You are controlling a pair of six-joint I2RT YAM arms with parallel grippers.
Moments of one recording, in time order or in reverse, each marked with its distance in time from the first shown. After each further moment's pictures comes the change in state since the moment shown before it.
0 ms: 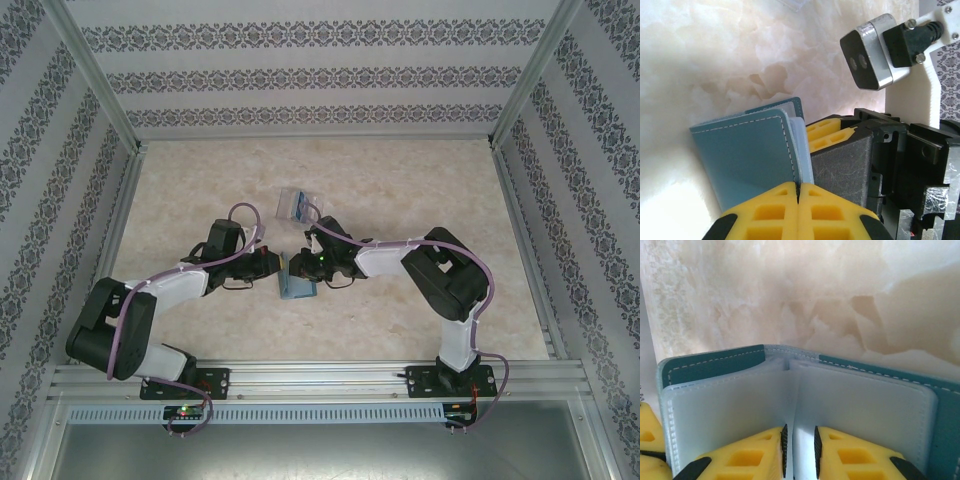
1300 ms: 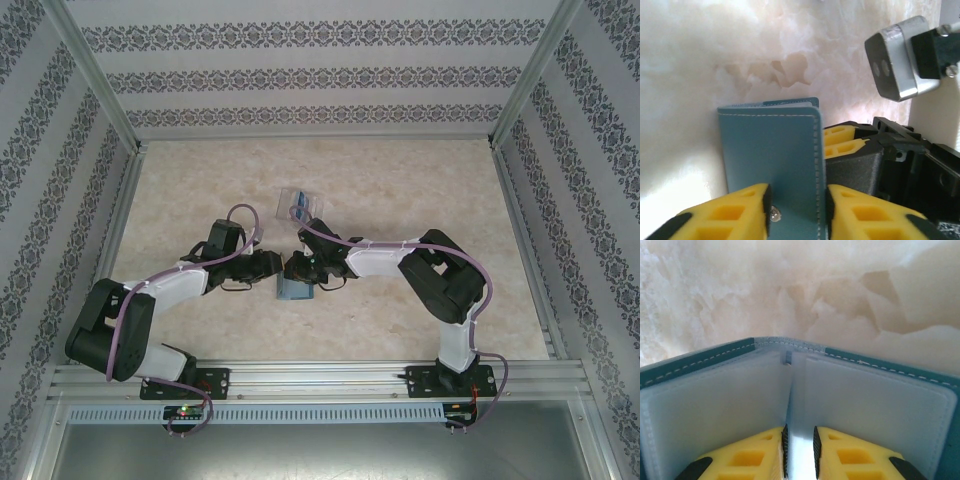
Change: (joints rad) left arm 0.000 -0.013 0.020 -0.100 -0.035 -0.026; right arm 0.071 0.008 0.087 -0.156 0.109 0.014
